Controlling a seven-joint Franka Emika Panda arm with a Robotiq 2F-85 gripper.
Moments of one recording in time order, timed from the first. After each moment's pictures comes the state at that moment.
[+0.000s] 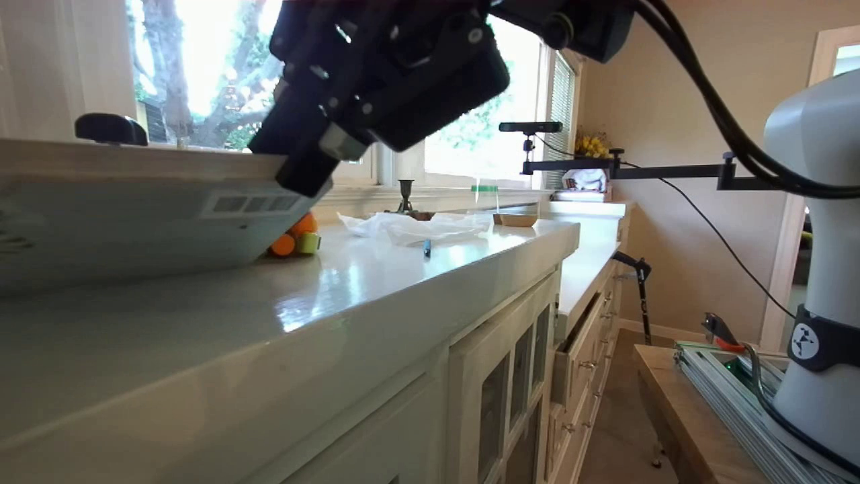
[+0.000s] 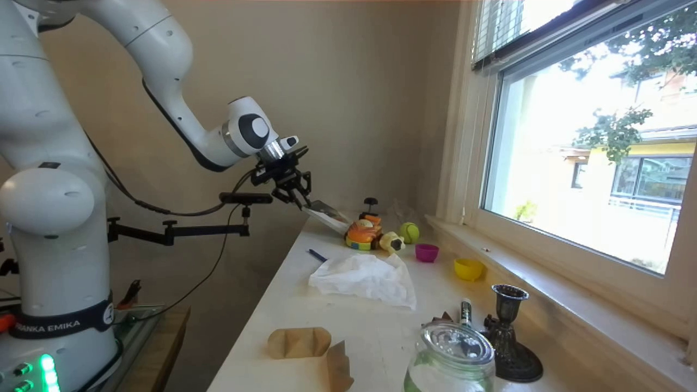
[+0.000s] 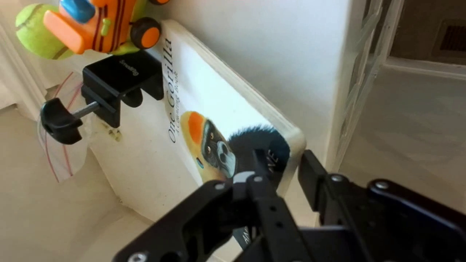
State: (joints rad) arm 0.33 -0.33 0.25 -2.63 -0.60 2.90 -0.17
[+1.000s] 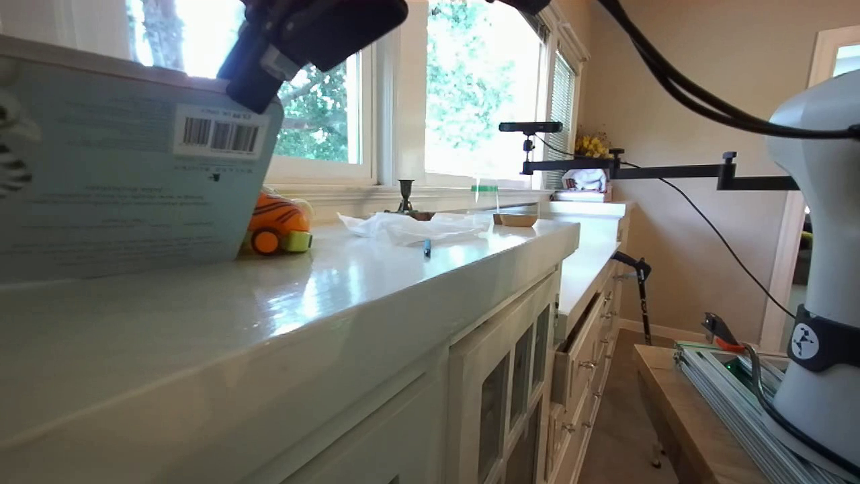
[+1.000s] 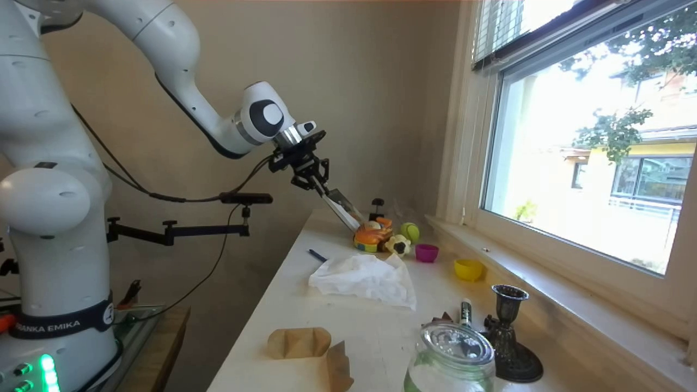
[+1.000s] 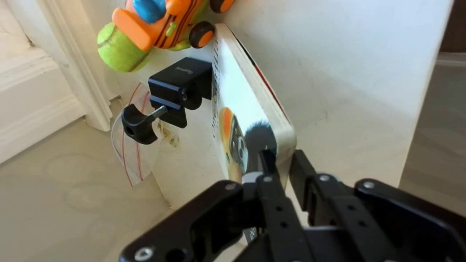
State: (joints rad) arm 0.29 -0.33 0.20 -2.53 -0.51 2.86 -0.29
